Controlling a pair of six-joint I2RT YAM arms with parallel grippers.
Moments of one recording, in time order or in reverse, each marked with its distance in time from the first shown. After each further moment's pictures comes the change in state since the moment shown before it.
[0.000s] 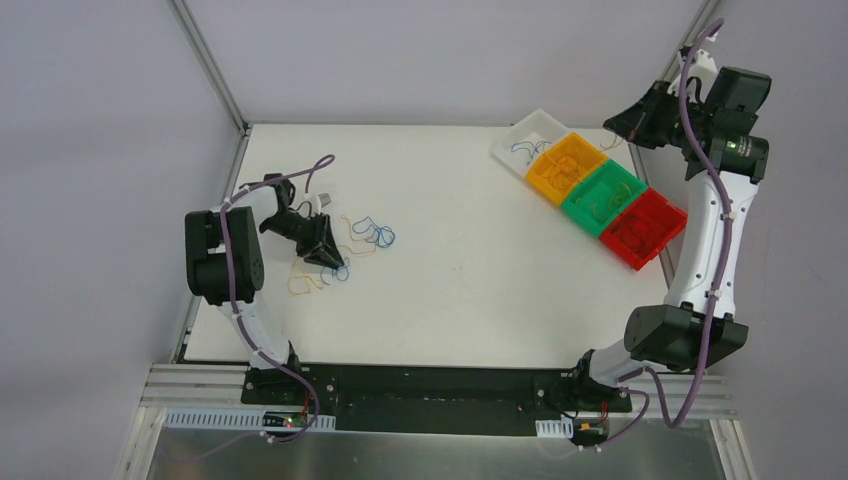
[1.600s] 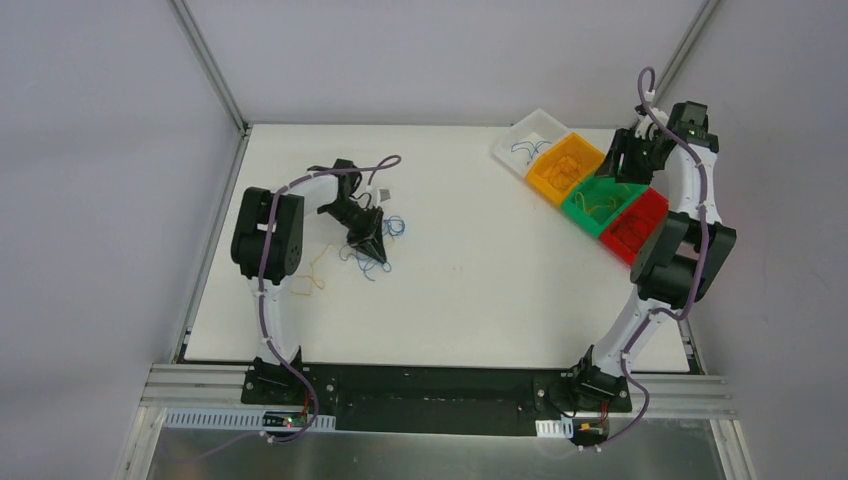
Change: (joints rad) left arm -0.336 0.183 0.224 0.024 -0.025 -0.114; right arm -0.062 0.440 -0.119 0.033 0.203 -0.320
